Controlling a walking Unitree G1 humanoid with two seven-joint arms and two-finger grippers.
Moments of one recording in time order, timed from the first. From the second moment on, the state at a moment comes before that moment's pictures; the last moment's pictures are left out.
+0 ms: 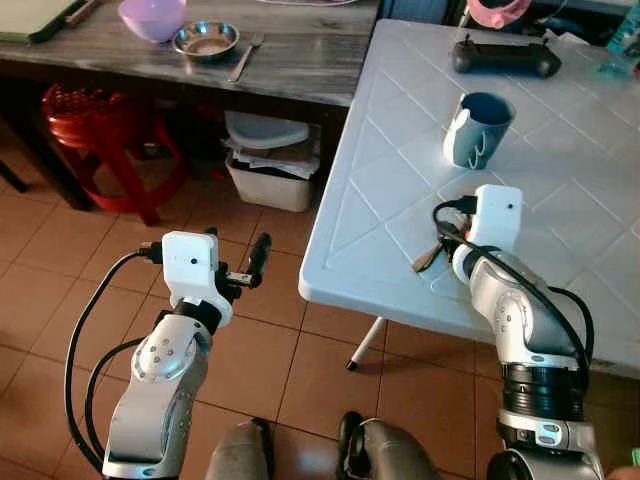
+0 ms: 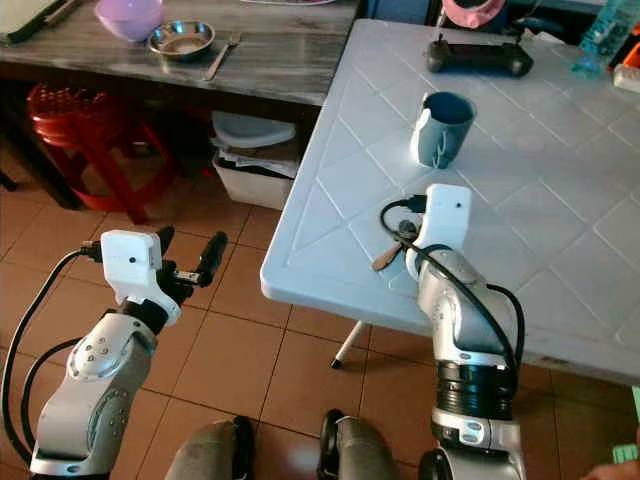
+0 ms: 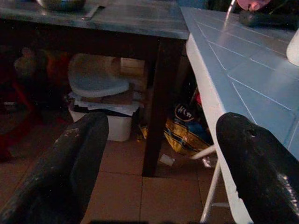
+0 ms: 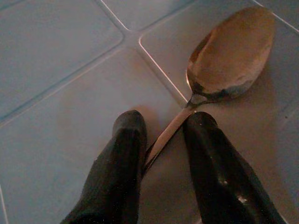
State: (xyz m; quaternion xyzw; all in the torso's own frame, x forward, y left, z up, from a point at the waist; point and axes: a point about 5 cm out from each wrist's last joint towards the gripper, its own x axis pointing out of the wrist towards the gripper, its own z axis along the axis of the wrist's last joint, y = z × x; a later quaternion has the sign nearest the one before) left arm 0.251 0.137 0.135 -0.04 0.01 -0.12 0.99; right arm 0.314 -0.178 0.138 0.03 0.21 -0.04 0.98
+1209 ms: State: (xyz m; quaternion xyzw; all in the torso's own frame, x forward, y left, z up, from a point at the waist) left arm 0.252 0.132 0.137 -0.04 0.00 -0.13 0.99; right arm 0.283 -0.155 0.143 -0.07 0.15 0.10 0.98
